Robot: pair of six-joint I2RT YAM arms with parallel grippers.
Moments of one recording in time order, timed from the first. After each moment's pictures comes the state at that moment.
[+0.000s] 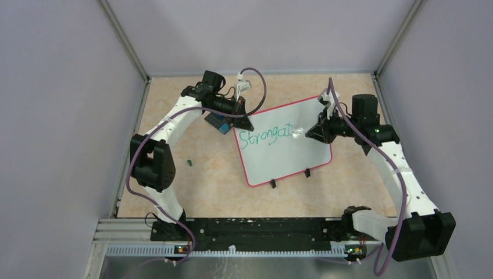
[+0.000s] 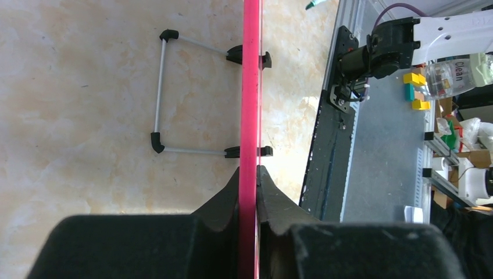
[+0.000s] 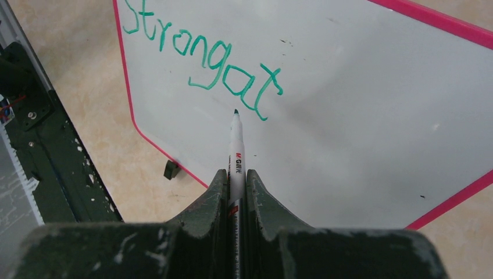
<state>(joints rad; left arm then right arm) -0.35 1.79 1.58 -0.78 1.04 0.22 0.15 1.10 1.05 -0.63 -0.75 -0.31</state>
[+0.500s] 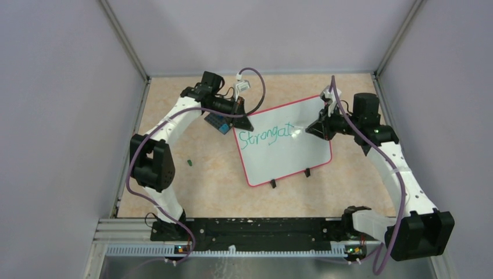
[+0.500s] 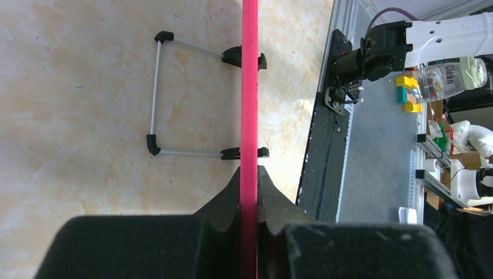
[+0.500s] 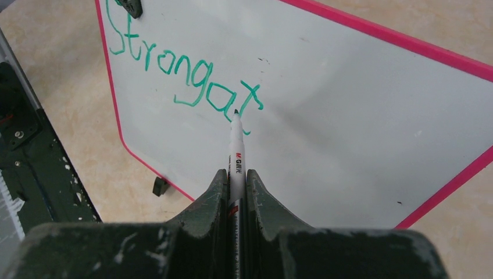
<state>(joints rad) -0.35 1.79 1.56 -0.76 1.06 0.20 0.13 1.12 1.04 -0.53 -0.76 -0.26</state>
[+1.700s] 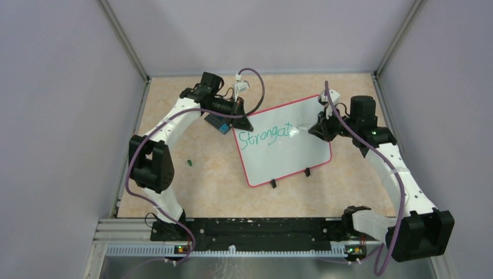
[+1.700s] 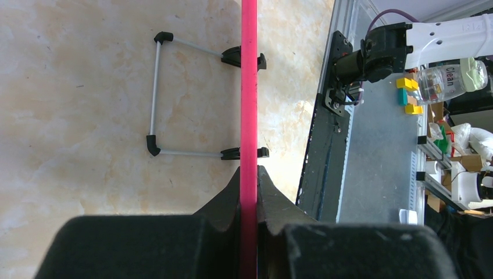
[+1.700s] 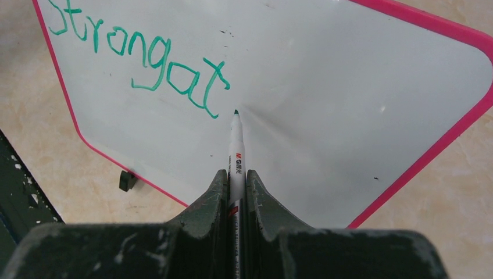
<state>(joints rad) -0.35 1.77 1.53 -0.74 1.06 0.19 0.15 1.10 0.99 -0.52 -0.61 -0.31</state>
